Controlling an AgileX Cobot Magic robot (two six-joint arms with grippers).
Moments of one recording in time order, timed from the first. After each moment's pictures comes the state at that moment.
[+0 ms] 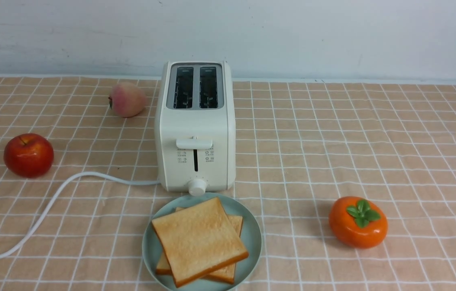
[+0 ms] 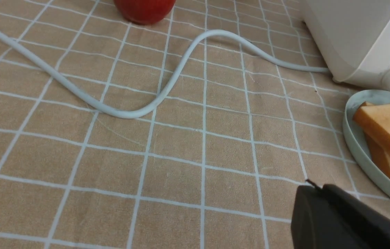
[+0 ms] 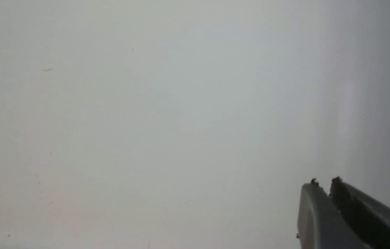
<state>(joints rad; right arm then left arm) 0.19 0.08 -0.48 -1.13 0.26 0.83 -0.07 -0.01 0.03 -0.01 0.39 -0.33</state>
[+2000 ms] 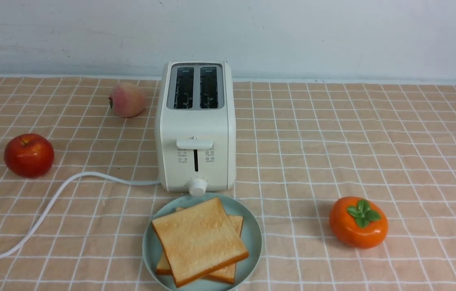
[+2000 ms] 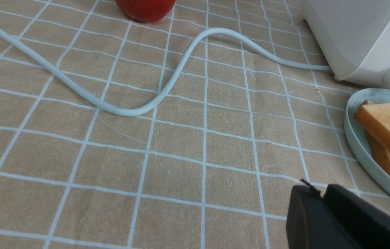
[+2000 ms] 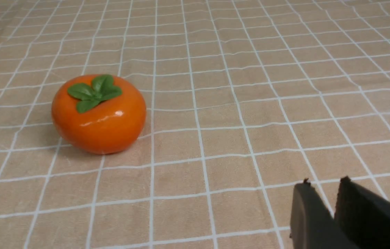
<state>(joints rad) -0.10 -0.01 0.02 0.15 0.37 -0.09 -0.07 -0.01 0.03 -0.02 0.39 -0.33</state>
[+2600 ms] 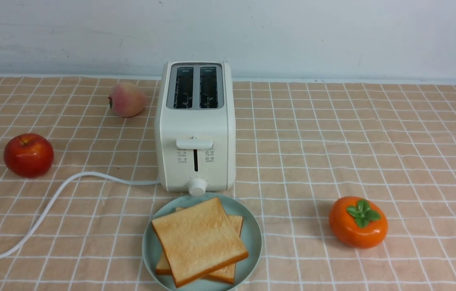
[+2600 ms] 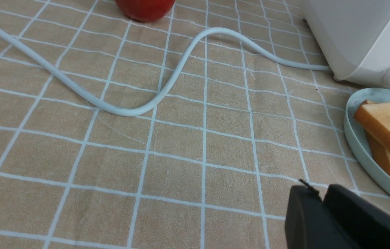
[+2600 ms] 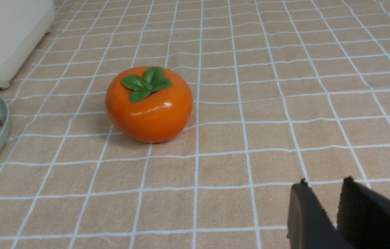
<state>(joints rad) 0.00 -0.01 0.02 0.15 0.38 -0.06 -0.07 -0.01 0.03 -0.02 0.39 -0.33</state>
